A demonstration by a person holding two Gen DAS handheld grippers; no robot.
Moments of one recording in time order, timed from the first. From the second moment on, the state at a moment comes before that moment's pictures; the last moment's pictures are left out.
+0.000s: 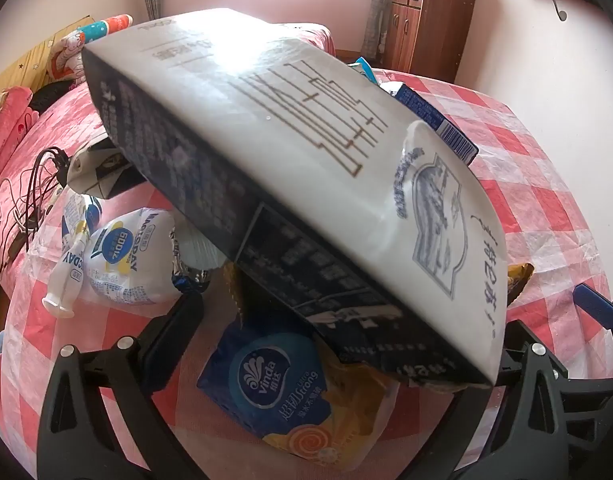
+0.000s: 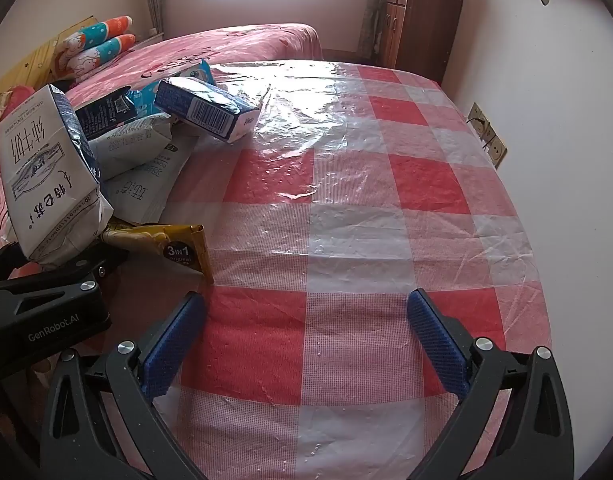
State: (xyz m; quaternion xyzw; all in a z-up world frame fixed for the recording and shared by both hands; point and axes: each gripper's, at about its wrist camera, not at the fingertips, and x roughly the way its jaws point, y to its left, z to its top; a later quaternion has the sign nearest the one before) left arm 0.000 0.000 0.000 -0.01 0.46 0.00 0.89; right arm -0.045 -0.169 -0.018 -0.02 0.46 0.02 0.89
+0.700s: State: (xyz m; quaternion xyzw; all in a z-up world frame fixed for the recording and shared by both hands) left arm -0.046 0.014 0.041 0.03 0.39 -0.04 0.92; right arm -0.081 -0.170 0.010 -0.02 0.40 0.01 0.91
